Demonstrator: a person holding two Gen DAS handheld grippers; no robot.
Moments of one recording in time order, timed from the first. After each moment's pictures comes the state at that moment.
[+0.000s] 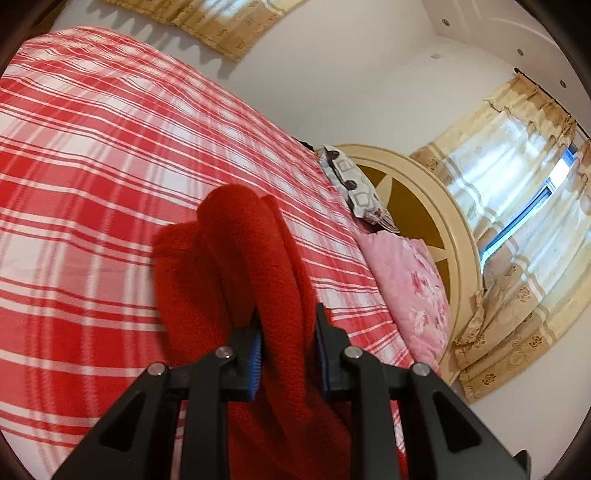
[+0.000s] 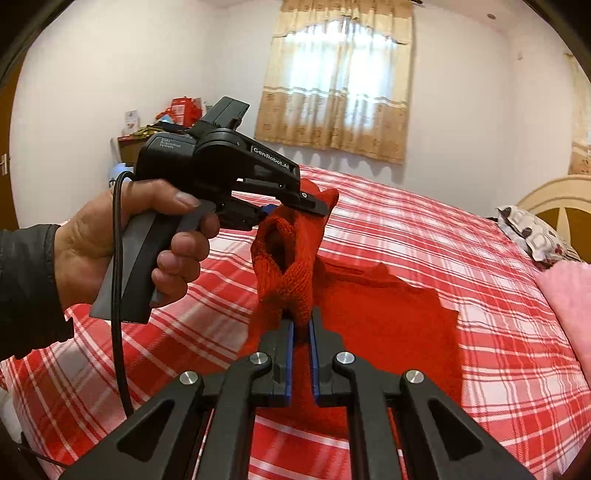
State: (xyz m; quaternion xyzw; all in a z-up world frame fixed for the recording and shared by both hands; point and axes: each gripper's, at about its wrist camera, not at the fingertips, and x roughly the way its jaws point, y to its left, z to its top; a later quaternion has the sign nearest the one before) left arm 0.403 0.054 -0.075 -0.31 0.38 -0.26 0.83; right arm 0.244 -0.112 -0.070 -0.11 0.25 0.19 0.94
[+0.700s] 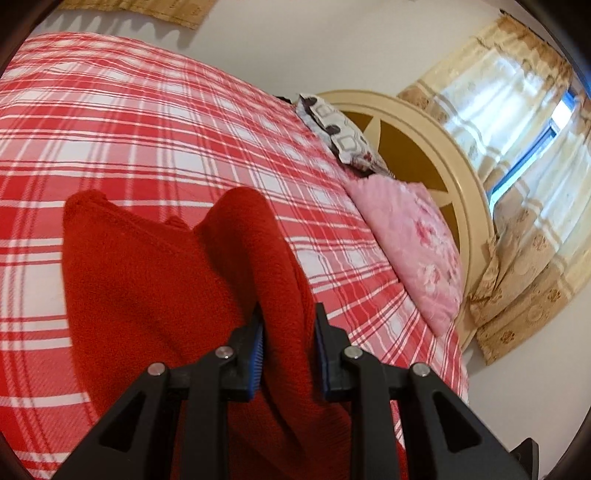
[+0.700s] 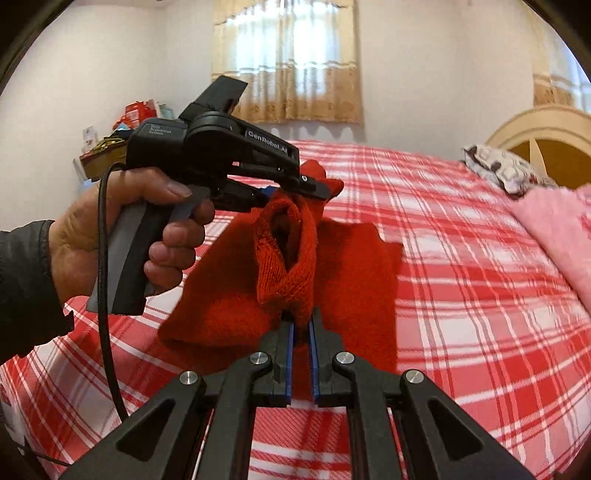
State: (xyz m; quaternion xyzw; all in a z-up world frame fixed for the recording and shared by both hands) left arm 0.433 -0.056 -0.087 -0.22 0.43 -0.30 0.82; right arm 0.257 -0.203 -0.094 -0.04 0.32 0.14 0.94
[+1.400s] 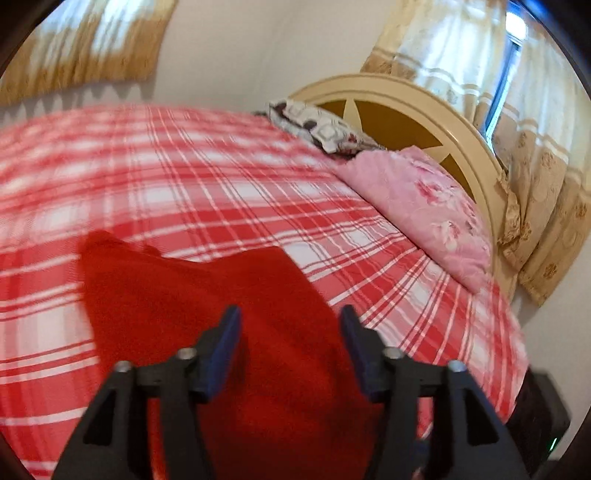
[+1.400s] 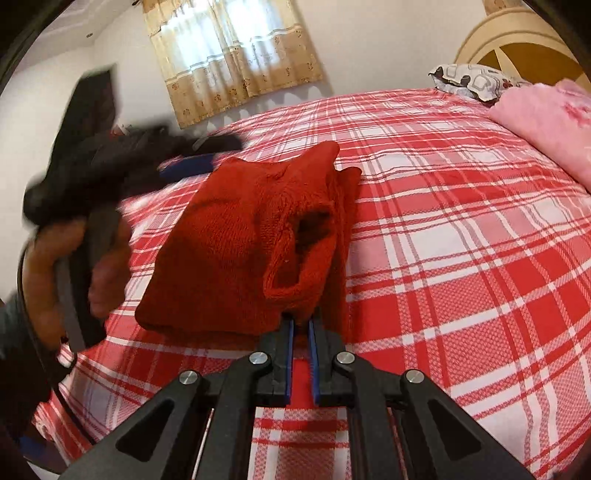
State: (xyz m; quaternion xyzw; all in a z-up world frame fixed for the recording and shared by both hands) left arm 0.385 -0.094 -0.067 -0.07 0.36 -0.29 0.88; right arm 0.258 -0.268 -0.127 0.11 0.38 0.13 0.91
